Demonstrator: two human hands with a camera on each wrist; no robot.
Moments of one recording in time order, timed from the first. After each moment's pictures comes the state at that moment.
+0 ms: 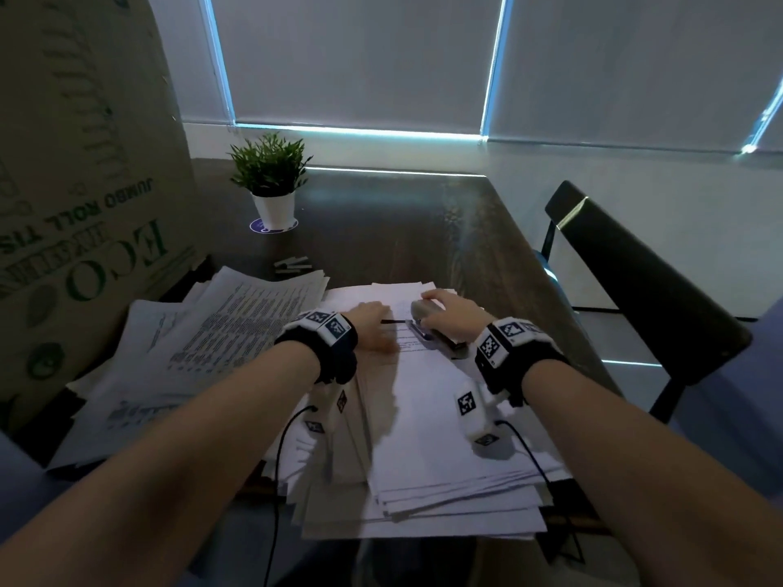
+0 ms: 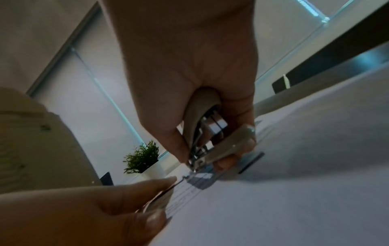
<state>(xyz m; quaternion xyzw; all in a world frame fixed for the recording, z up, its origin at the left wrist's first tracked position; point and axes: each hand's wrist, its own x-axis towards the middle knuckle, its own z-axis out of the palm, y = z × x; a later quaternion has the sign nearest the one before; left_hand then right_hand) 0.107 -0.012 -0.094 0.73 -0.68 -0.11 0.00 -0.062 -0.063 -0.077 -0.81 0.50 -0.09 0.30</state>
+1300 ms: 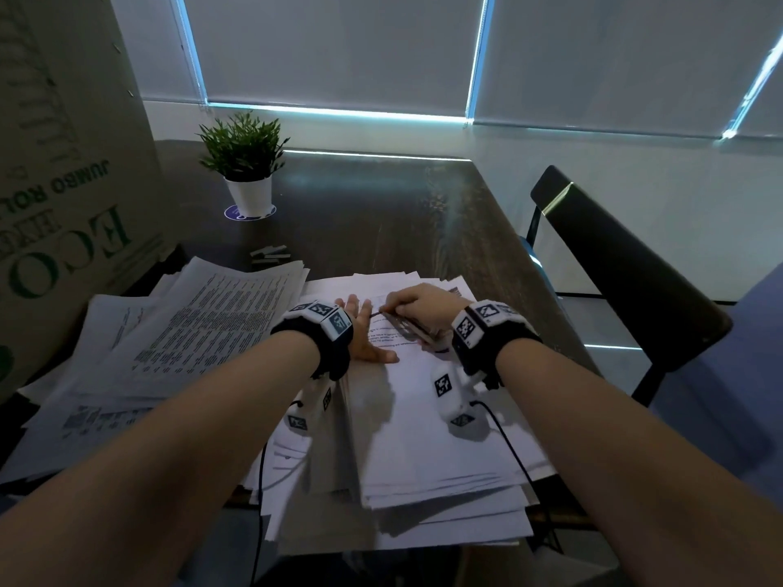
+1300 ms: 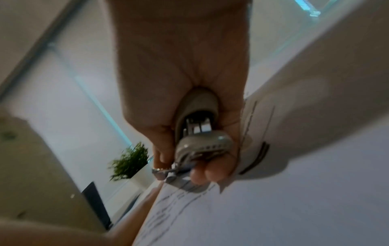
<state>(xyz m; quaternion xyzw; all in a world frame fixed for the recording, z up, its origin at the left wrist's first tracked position) 0.095 -0.011 -0.106 0.77 -0.60 -0.13 -0.17 -0.046 -0.085 -0.087 -0.86 0.39 -0.06 0.32</state>
